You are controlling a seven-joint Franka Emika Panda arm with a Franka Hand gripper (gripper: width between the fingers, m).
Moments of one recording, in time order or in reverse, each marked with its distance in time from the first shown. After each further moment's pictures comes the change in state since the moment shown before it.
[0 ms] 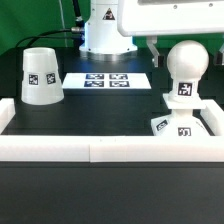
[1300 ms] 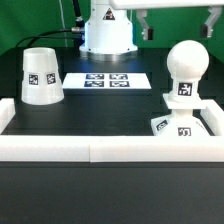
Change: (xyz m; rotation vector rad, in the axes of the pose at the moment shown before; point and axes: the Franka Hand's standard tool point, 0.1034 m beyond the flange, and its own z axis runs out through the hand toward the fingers) arm -0.049 0.021 -0.023 -0.011 -0.060 -0.030
